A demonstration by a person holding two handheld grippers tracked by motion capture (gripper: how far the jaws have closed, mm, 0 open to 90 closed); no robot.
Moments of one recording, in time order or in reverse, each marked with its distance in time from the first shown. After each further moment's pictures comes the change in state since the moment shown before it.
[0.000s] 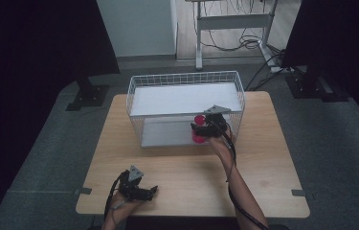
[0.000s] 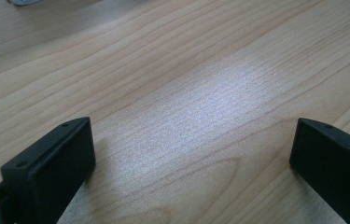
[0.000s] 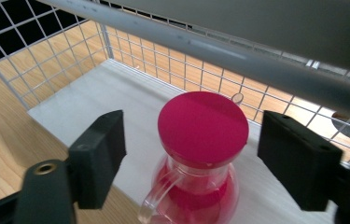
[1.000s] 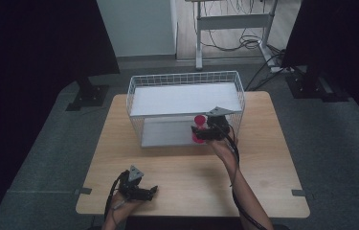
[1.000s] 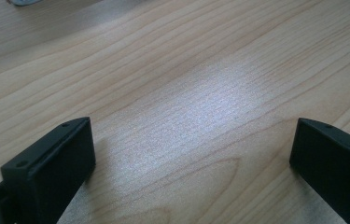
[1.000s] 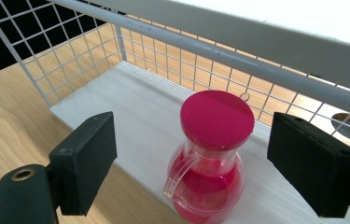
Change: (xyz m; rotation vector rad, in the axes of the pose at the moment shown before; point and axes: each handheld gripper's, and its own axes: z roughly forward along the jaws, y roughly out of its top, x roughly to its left) left arm 0.000 0.000 0.000 0.000 0.001 0.002; right arm 0.008 0.001 -0.023 -0.009 0.024 -0.016
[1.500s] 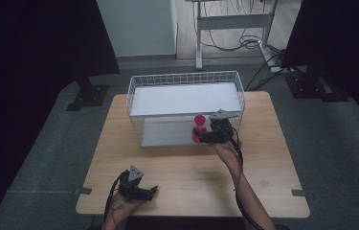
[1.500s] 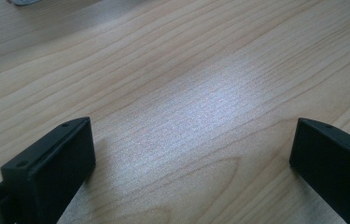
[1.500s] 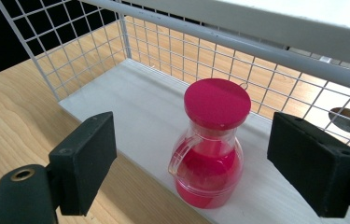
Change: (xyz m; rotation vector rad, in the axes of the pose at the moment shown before) left arm 0.000 0.000 0.000 0.002 0.001 0.004; right arm 0.001 -0.007 -0.016 -0.011 0.009 0.003
